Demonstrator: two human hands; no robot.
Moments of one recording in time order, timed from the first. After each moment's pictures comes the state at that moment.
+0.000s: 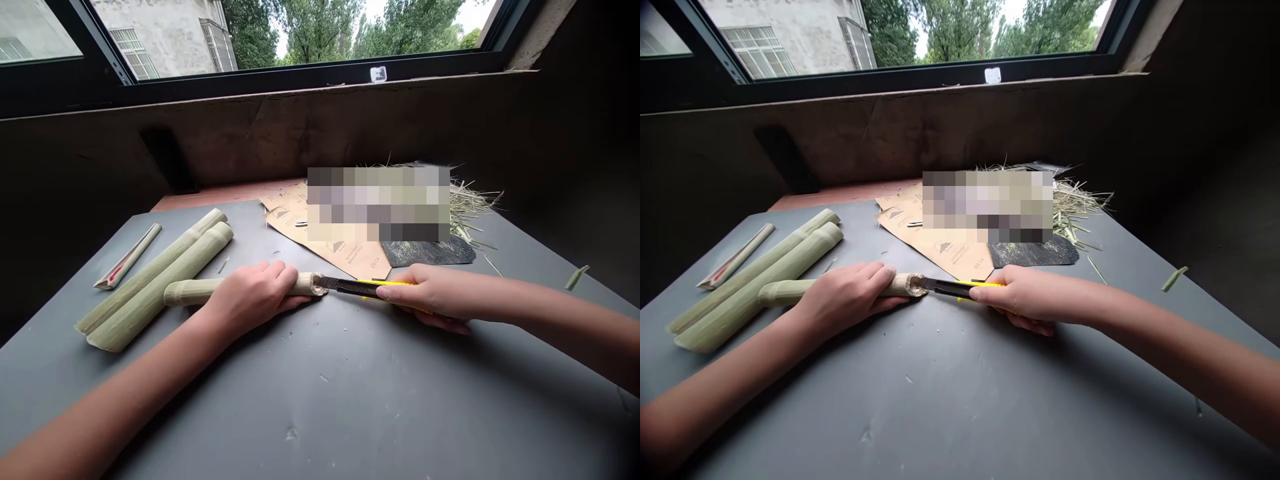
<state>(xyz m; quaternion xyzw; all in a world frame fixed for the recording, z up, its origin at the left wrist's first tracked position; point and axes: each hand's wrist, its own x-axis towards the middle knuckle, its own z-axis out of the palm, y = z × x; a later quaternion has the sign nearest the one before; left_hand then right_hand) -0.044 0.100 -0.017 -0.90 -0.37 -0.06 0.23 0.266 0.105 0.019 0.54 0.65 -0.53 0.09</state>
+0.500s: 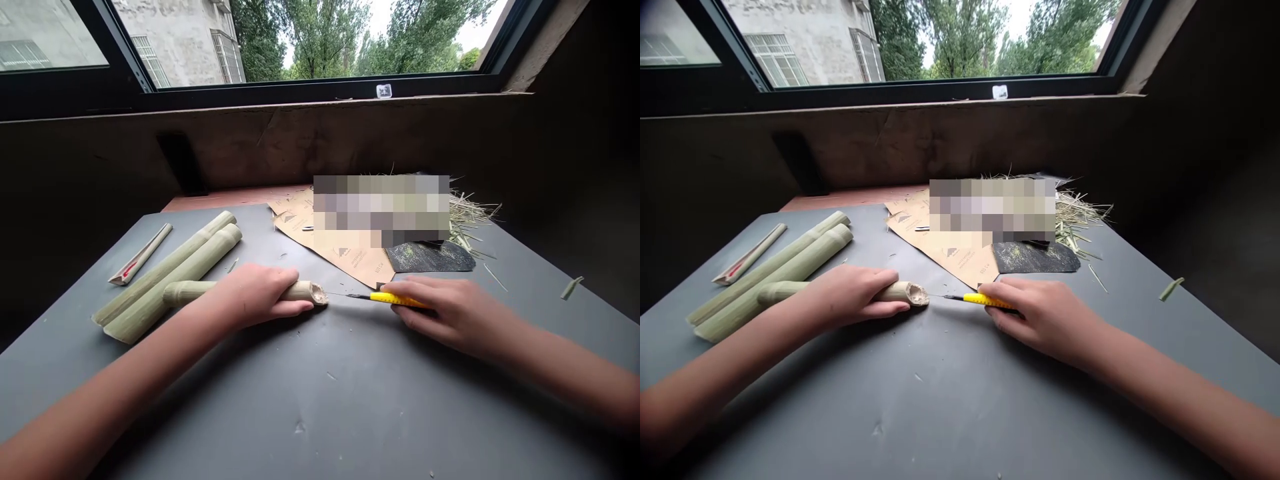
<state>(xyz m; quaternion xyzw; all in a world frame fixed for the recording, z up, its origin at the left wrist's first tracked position) -0.049 0.104 0.007 -0.90 -0.43 0.05 0.04 0.279 0.069 0.002 0.42 0.89 -0.11 -0.13</state>
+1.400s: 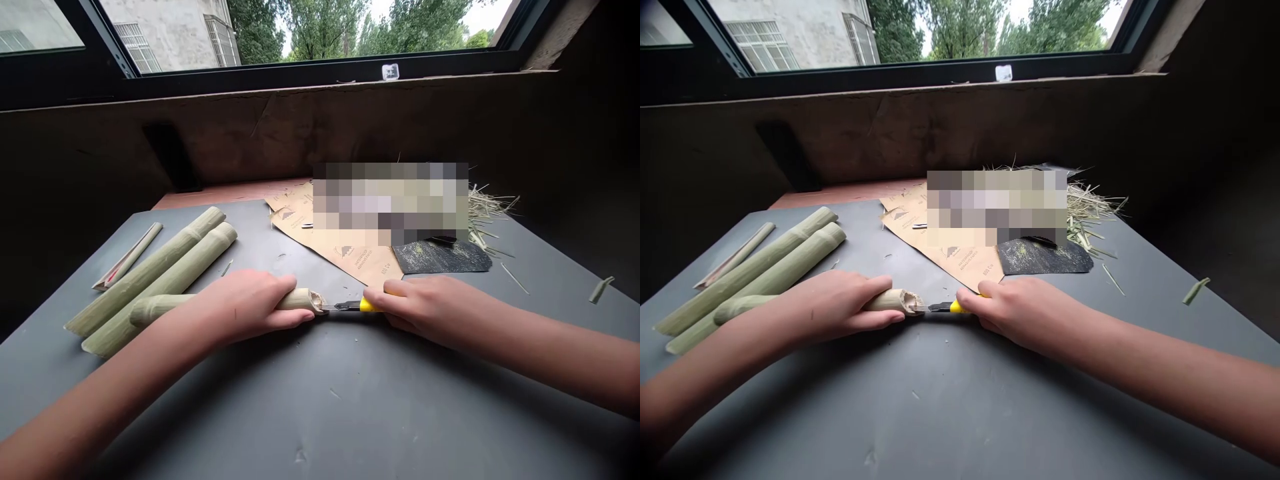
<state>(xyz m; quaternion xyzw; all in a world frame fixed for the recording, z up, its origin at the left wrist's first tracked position) -0.039 0.102 0.029 -0.87 -0.48 0.10 -0.06 0.254 0.090 -0.004 0.30 0.95 0.07 0.03</state>
